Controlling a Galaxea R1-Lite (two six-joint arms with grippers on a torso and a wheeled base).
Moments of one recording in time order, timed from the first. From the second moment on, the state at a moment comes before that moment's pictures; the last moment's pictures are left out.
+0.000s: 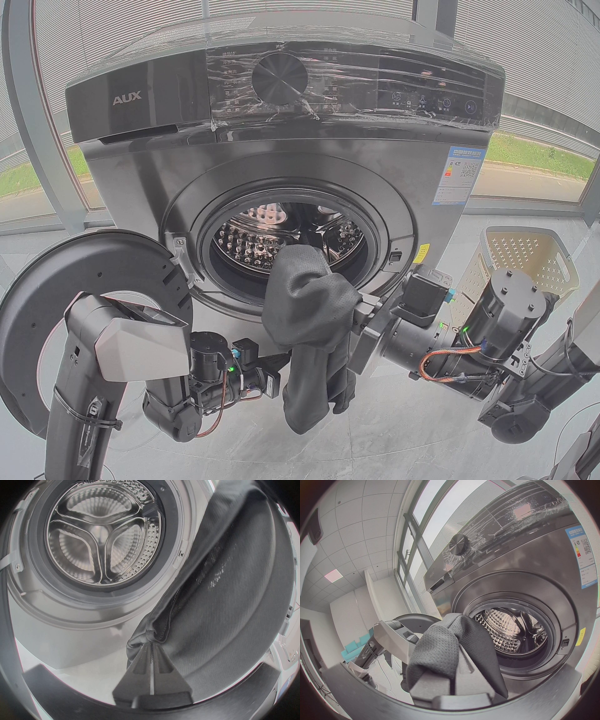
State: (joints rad) left arm -0.49 2.51 -0.66 -1.55 -0.26 -0.03; right arm 0.83 1.88 -0.57 -1.47 0.12 0.19
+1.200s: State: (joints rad) left arm -0.48 2.45 -0.50 -1.55 -0.29 0.01; right arm 0.80 1.84 -0.47 -1.54 0.16 0.24
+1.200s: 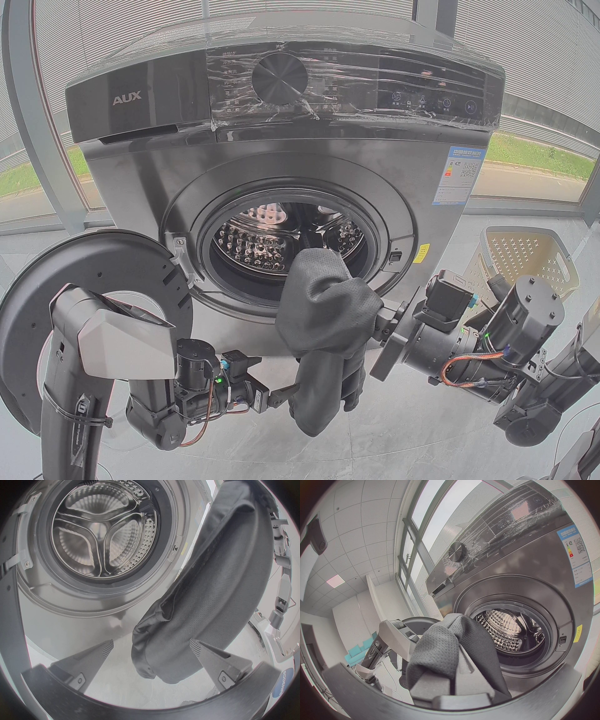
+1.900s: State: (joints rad) left arm -0.52 2.49 -0.61 -1.55 -0.33 0.01; right arm 0.81 1.85 -0.48 -1.54 0.17 0.24
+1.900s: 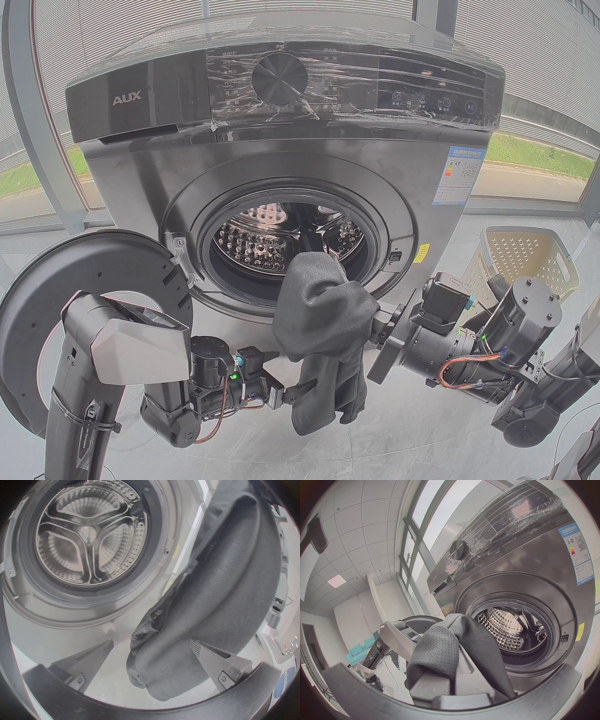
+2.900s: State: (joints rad) left arm -0.50 2.58 -0.76 -1.55 -0.28 0.02; right arm 0.85 1.87 -0.43 -1.55 0.17 0.24
